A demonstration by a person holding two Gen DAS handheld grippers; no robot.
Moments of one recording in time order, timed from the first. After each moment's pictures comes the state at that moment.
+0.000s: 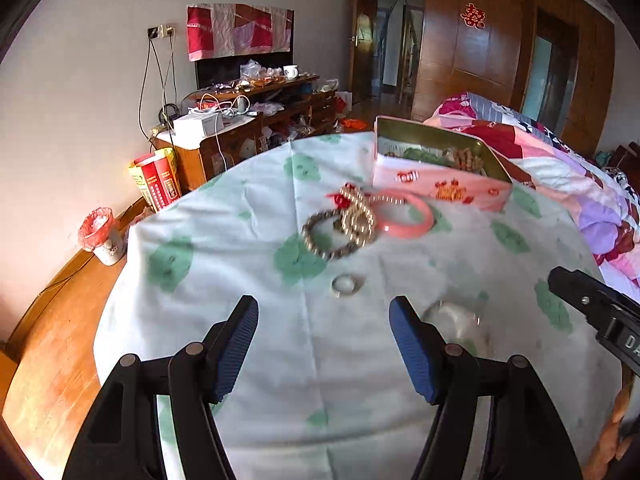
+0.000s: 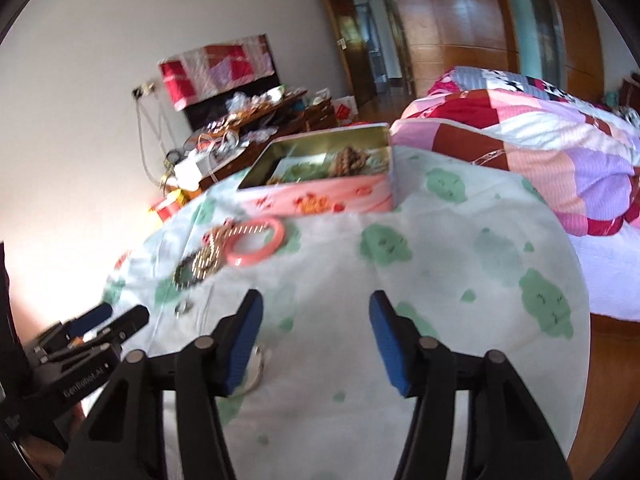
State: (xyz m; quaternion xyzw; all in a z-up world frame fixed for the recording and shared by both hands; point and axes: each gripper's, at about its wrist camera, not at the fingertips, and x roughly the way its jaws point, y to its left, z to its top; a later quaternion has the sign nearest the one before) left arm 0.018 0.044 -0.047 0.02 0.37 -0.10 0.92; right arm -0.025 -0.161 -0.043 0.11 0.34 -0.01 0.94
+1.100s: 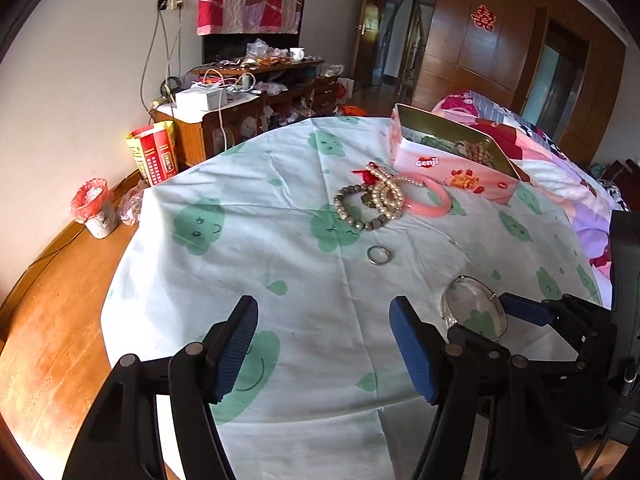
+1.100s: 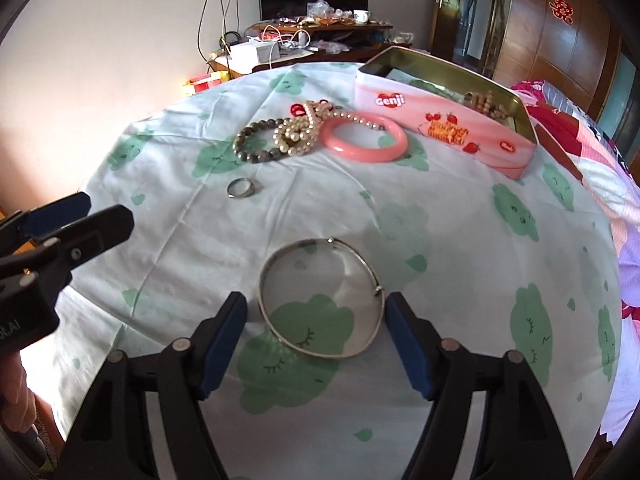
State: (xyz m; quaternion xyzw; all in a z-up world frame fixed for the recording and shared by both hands) left arm 0.014 0.084 -0.056 -0.02 0.40 -0.11 0.91; right arm 0.004 -0.065 -0.092 -0.05 0.46 0.07 0.88
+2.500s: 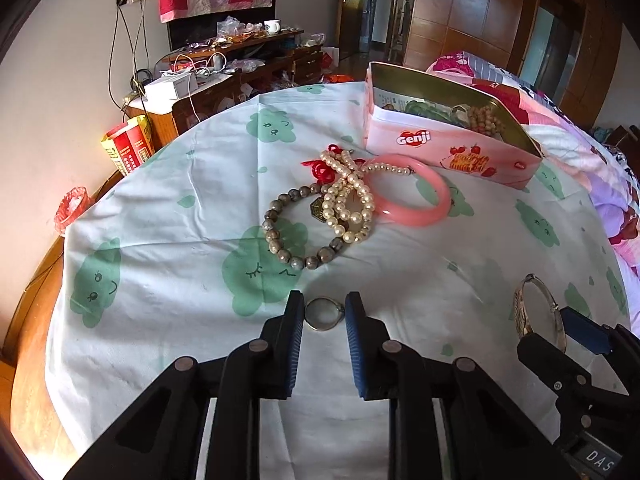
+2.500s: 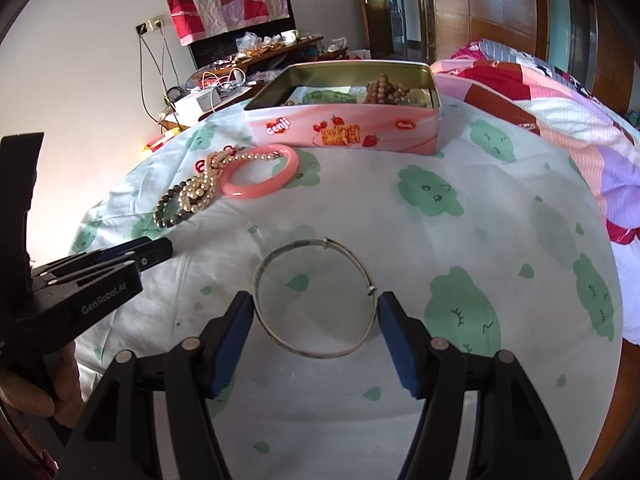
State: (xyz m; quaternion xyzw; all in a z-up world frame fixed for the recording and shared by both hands) left arm 0.080 0.017 -0.078 0.03 0.45 -0.12 0.89; right arm 0.008 -0.137 -0.084 0.08 0.42 0.01 0.90
